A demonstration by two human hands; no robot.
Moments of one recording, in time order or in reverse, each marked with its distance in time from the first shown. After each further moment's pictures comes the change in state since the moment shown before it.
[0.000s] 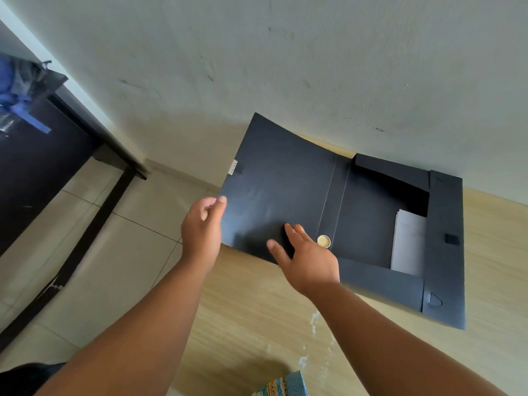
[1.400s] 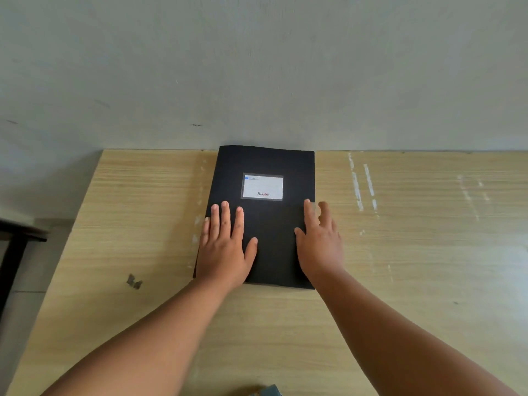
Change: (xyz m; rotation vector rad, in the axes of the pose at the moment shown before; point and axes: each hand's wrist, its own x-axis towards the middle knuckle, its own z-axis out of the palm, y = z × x) left_hand -0.157 0.032 0.252 1.113 -0.510 0.746; right_hand -0.066 0.269 -0.077 0.160 0.369 0.386
